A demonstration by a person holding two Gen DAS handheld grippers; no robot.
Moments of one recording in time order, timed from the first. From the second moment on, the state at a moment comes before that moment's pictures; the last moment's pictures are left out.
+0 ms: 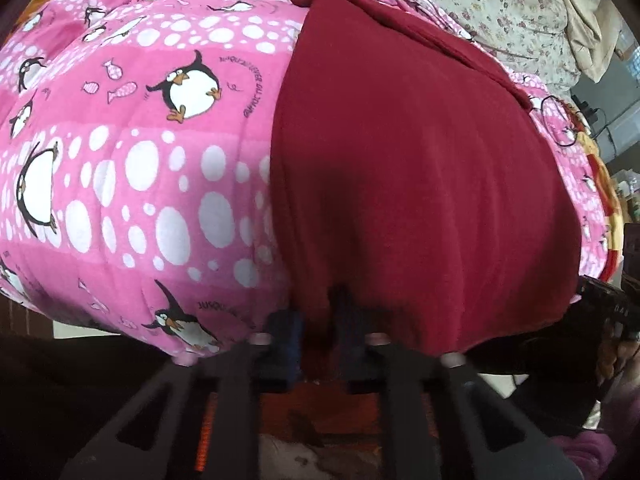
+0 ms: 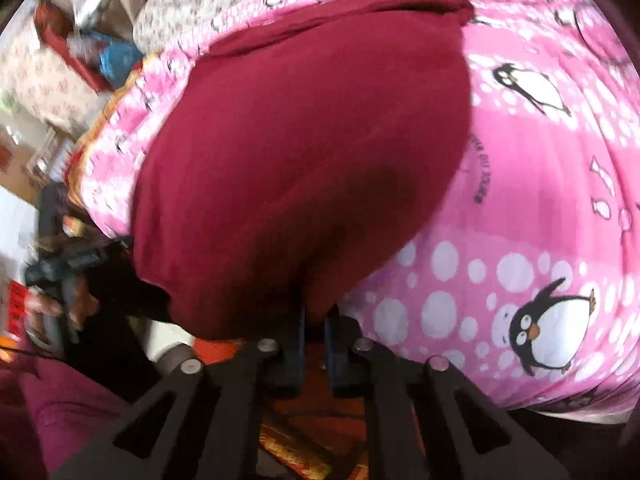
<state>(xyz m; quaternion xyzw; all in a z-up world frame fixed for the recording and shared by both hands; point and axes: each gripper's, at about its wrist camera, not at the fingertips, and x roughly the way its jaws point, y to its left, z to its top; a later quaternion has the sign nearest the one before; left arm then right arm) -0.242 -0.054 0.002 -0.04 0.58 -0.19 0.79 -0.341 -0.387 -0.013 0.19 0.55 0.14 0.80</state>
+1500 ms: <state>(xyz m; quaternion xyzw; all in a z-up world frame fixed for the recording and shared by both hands) 0.060 -0.121 0.073 -0.12 0.45 -0.19 0.86 -0.076 -0.519 0.046 0.24 0.36 0.05 0.90</state>
